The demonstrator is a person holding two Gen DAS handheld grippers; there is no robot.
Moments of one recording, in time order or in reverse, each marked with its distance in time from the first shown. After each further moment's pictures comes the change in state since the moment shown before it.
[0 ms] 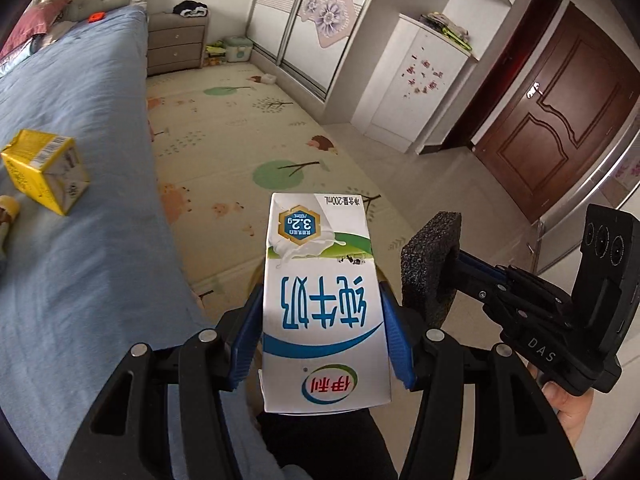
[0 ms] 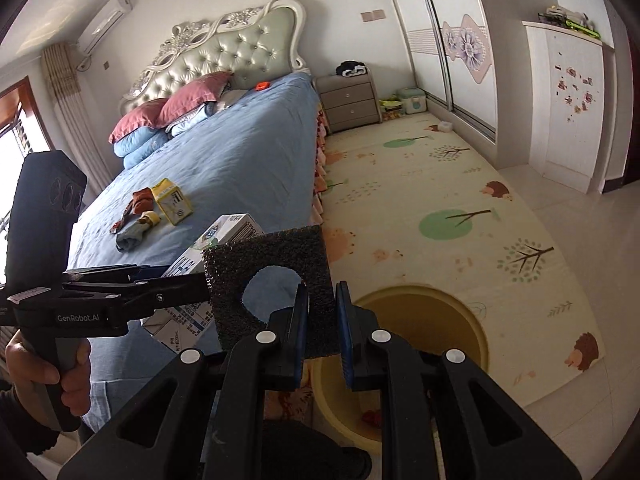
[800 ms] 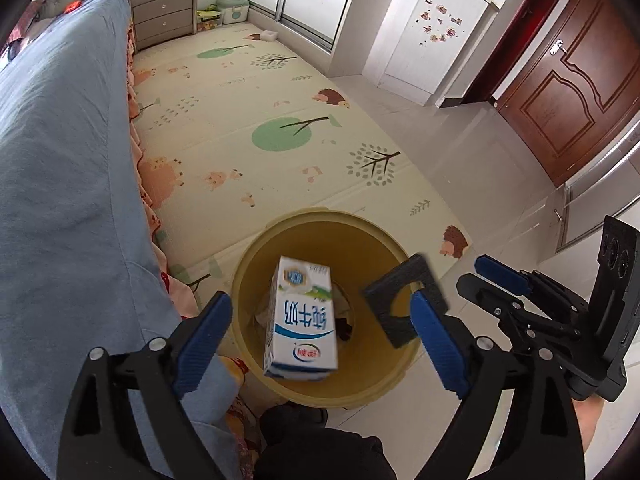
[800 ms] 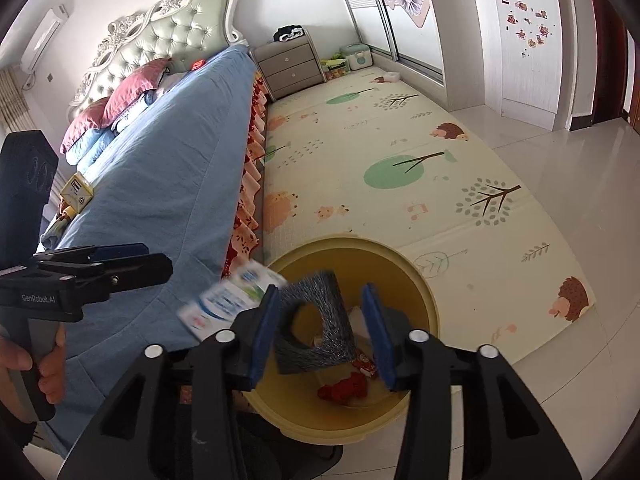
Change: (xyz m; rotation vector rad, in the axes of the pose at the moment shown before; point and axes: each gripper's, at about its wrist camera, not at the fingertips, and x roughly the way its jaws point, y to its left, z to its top) left arm 0.104 -0.018 0.023 0.032 0.147 0.098; right arm 0.041 -0.093 -0.033 0.136 0.113 -0.105
